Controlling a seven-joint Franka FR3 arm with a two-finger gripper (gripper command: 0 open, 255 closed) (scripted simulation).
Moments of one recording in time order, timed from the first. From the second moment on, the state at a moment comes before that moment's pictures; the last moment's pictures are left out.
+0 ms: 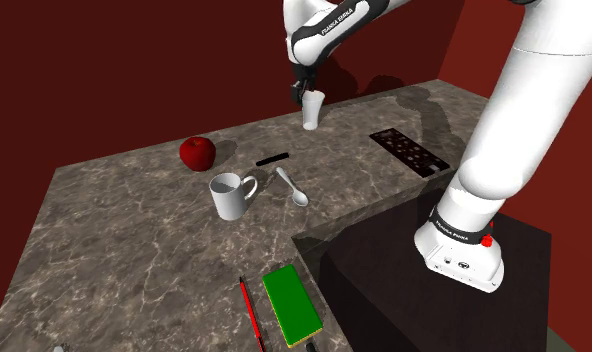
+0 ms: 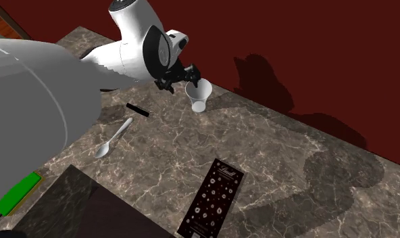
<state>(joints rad) -0.08 0.09 -0.04 -2.08 -0.34 2.29 -0.07</state>
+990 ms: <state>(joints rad) -0.09 0.15 -0.05 -2.09 -0.36 2.37 -0.06</state>
